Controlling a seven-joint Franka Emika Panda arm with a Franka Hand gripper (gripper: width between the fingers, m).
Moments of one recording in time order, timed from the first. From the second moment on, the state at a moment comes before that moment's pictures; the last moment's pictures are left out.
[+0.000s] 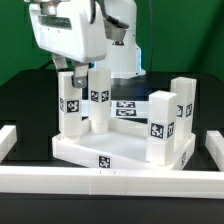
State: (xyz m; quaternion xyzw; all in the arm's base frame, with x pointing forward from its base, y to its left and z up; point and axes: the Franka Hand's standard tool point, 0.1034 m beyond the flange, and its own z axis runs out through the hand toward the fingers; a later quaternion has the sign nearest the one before) arm 0.552 -0.104 0.125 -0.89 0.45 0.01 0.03
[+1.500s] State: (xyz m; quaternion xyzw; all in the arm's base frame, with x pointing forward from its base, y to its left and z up) arm 0.549 -0.112 0.114 -1.00 -0.09 -0.01 -0.01
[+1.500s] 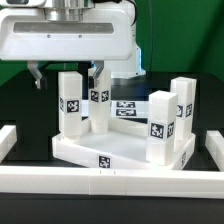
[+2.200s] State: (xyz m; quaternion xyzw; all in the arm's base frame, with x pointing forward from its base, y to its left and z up) arm 0.549 -0.113 0.113 -1.00 -0.08 -0.01 -0.01
